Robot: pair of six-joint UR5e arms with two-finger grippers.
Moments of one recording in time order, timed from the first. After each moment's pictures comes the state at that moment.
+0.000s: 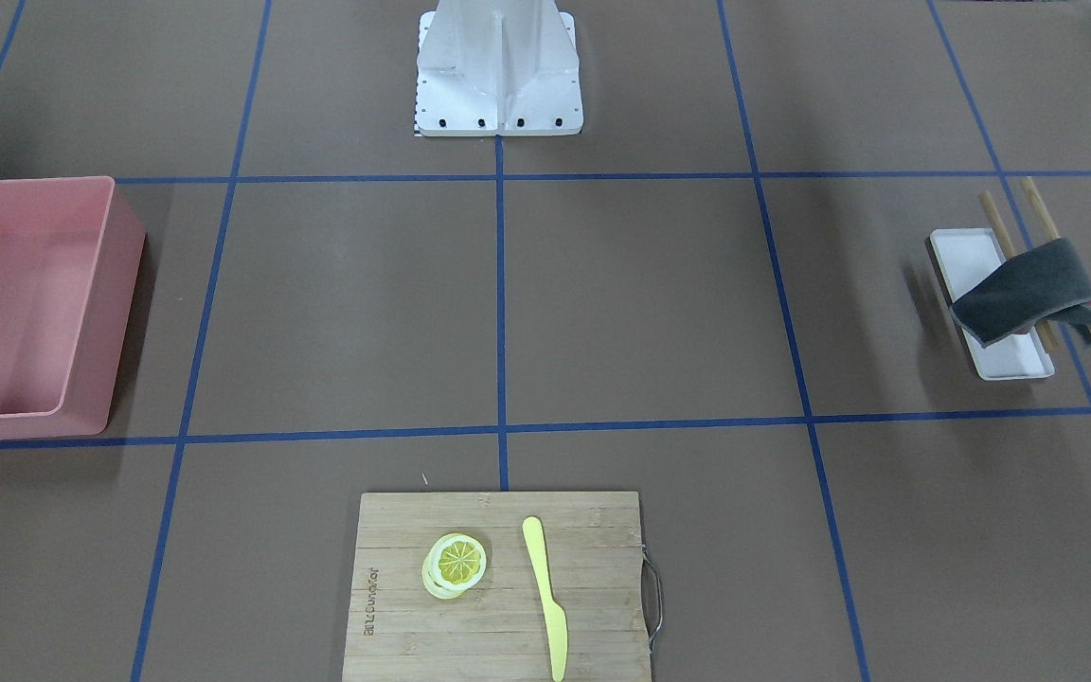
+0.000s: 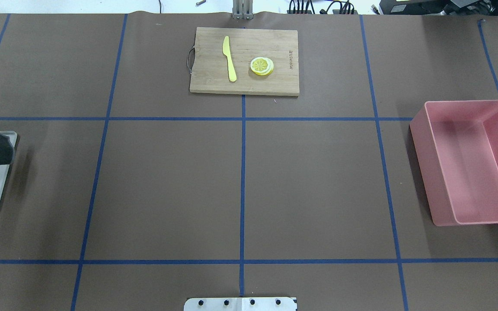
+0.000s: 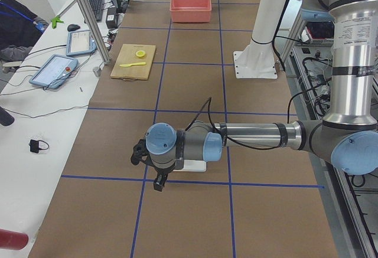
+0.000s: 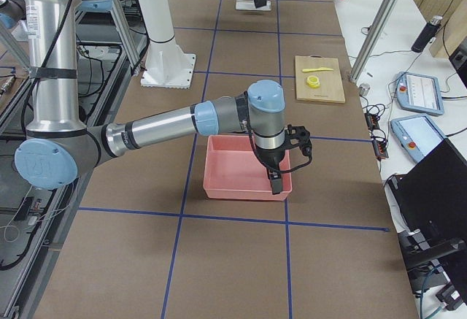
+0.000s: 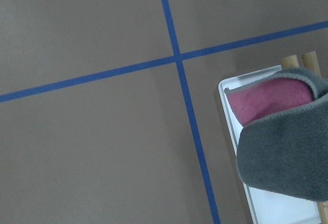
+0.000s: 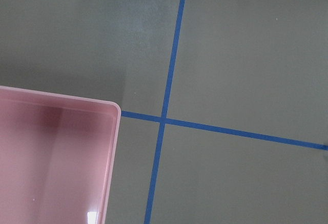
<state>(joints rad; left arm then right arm) -1.63 -1.53 -1.62 -1.64 -2.43 0.27 1.57 -1.59 1.89 -1.66 2.17 -0.02</state>
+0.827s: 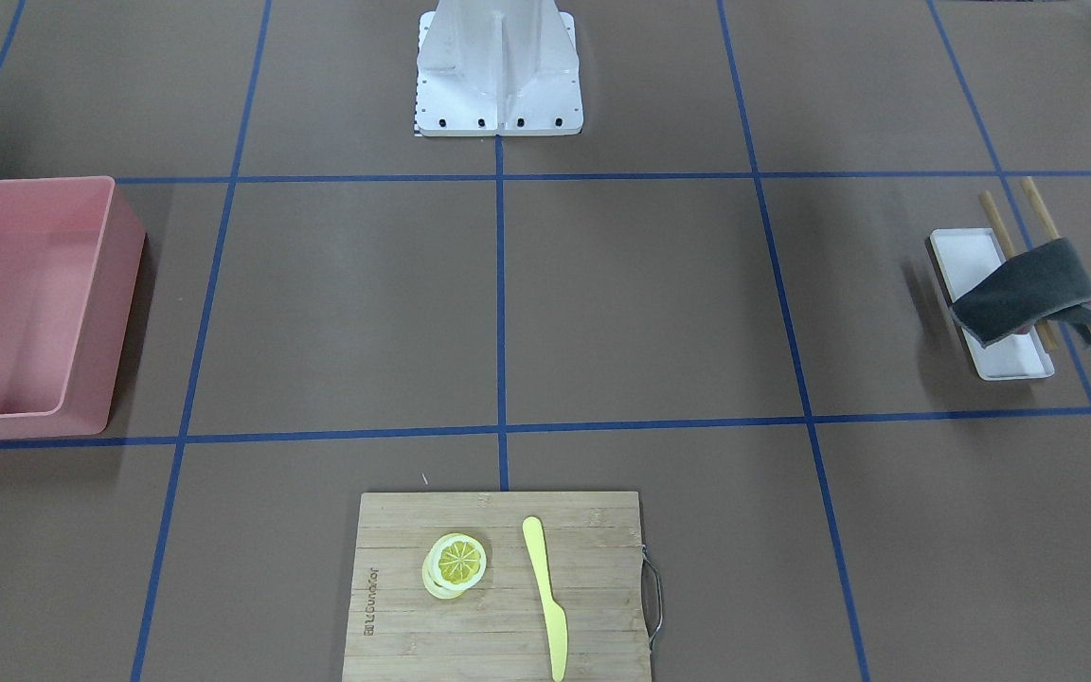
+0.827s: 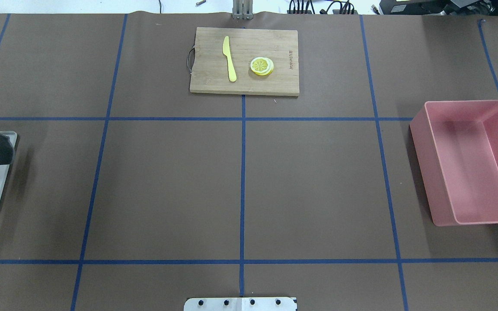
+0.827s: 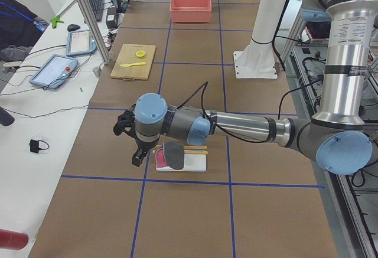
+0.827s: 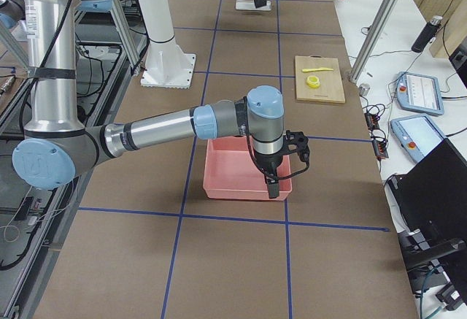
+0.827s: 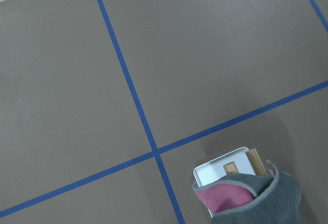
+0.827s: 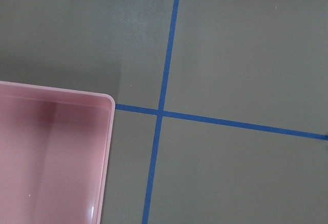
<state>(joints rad) -1.62 -1.59 -1.65 -1.81 -2.43 0.06 1.57 -1.61 1.88 -1.66 2.17 -0.02</state>
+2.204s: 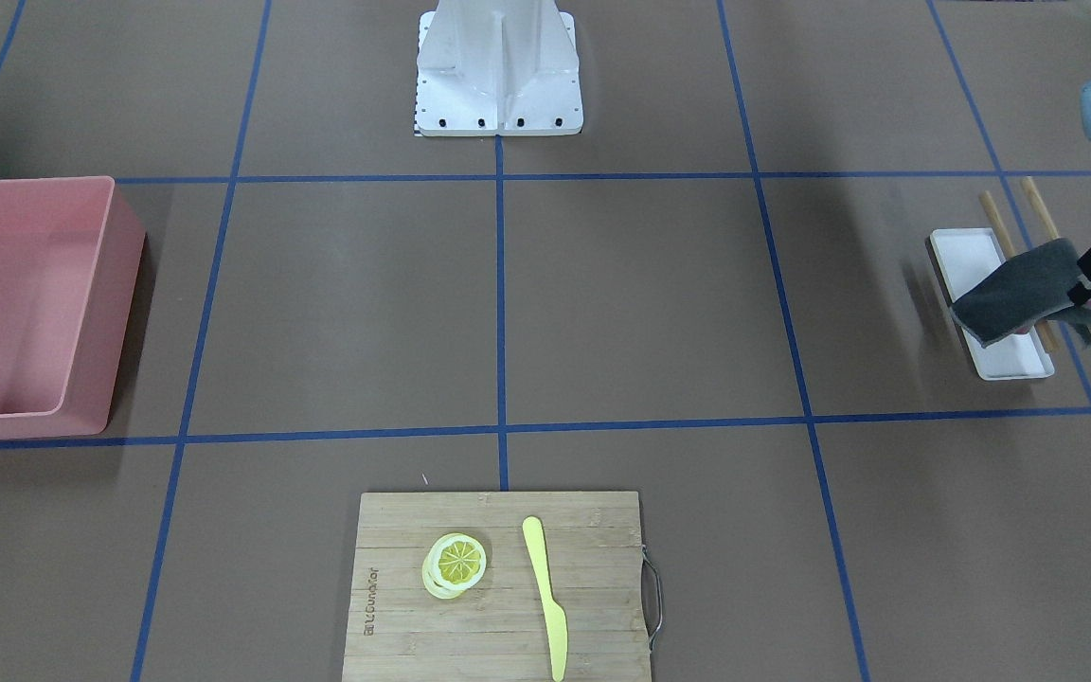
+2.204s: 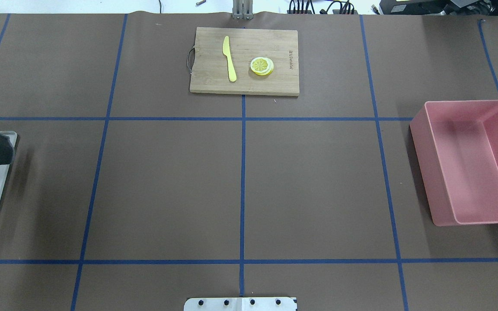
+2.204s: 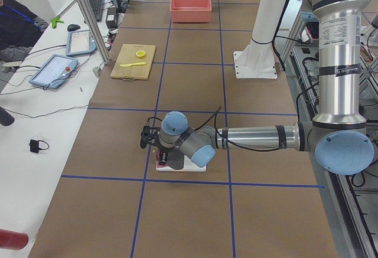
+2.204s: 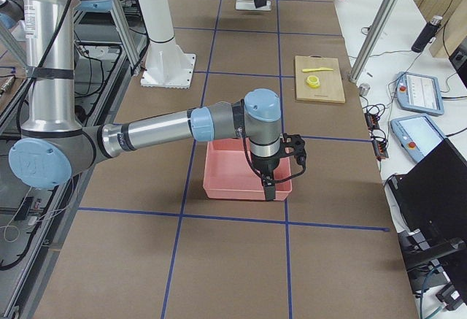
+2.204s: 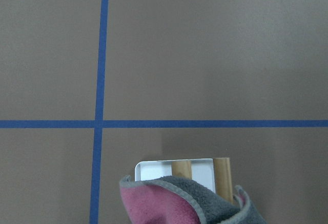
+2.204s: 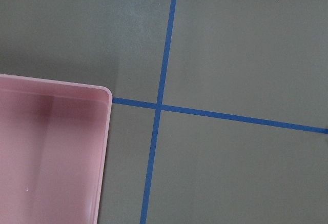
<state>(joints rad) -1.31 -1.48 -1.54 -2.36 -2.31 -0.61 1.57 -1.62 1.88 -1.66 2.17 -0.02</state>
